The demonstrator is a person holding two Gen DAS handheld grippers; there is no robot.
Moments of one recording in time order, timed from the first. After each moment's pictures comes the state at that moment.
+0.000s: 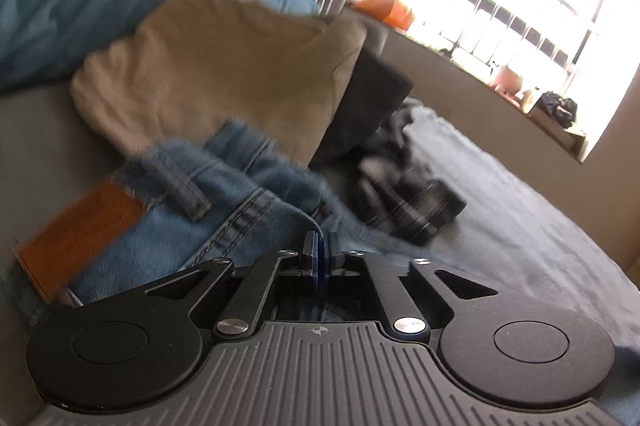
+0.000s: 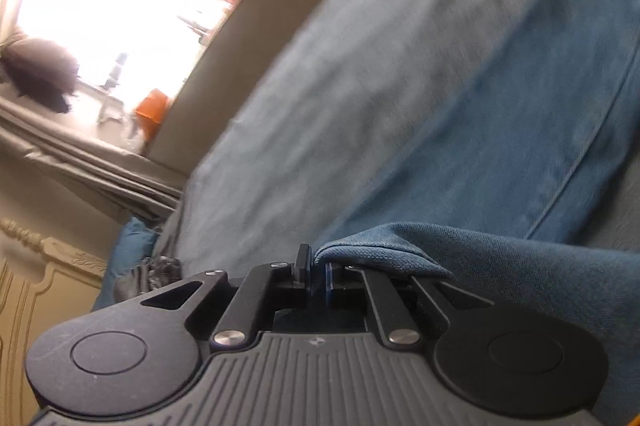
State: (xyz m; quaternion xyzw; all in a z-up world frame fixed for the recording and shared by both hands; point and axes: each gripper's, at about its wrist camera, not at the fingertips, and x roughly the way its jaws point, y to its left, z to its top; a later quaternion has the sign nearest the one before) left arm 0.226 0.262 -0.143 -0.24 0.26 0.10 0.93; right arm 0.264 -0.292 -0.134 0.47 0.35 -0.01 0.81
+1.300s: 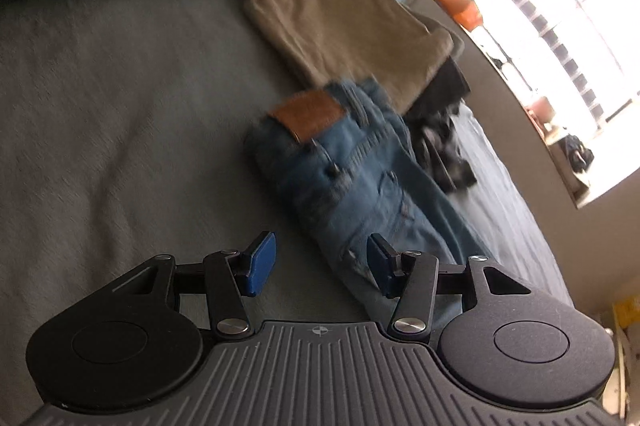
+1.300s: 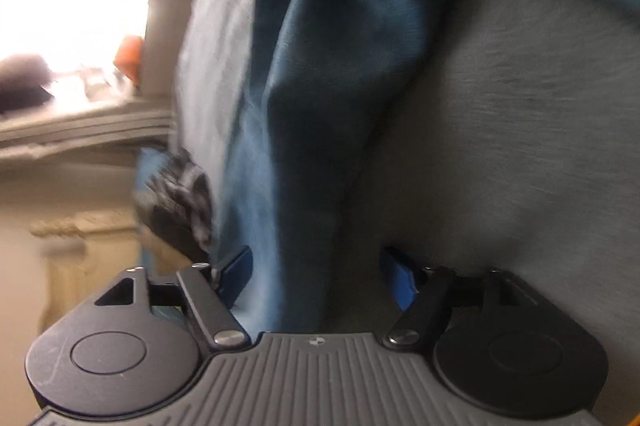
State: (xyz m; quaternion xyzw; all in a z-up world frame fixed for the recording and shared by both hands) left arm 0.085 0.307 -0.123 -0.39 0.32 0.13 0.86; right arm 0.186 -0.210 -0.204 0.60 0.44 0.06 0.66
